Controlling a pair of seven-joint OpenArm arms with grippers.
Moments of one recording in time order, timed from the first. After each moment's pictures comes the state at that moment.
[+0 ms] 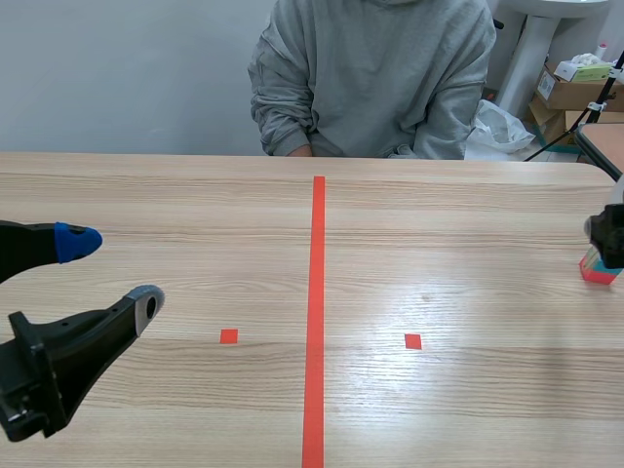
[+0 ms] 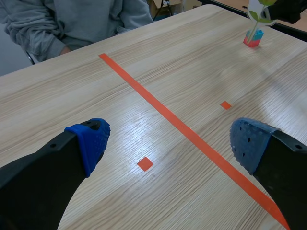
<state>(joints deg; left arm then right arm) 41.2 -32.4 -8.4 114.4 -21.2 -33.0 -7.2 4.1 28.9 20.5 66.9 14.2 27.5 -18.3</state>
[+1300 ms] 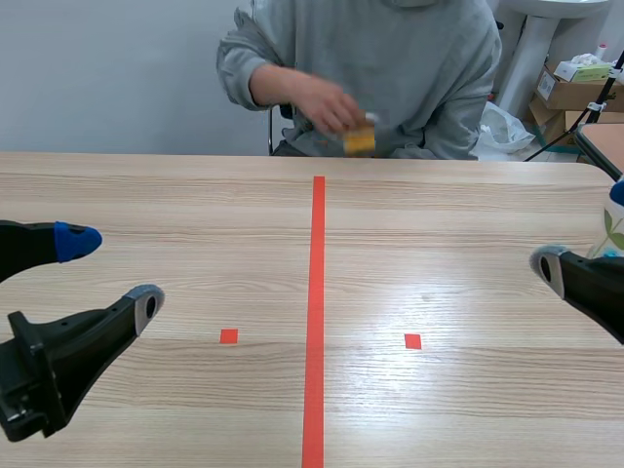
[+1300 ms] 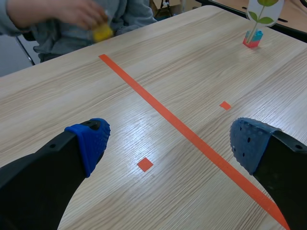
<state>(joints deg) 41.2 -32.4 -8.4 114.4 -21.1 -33.0 -7.6 -38.3 29.7 29.9 118.9 35.3 45.5 -20.1</state>
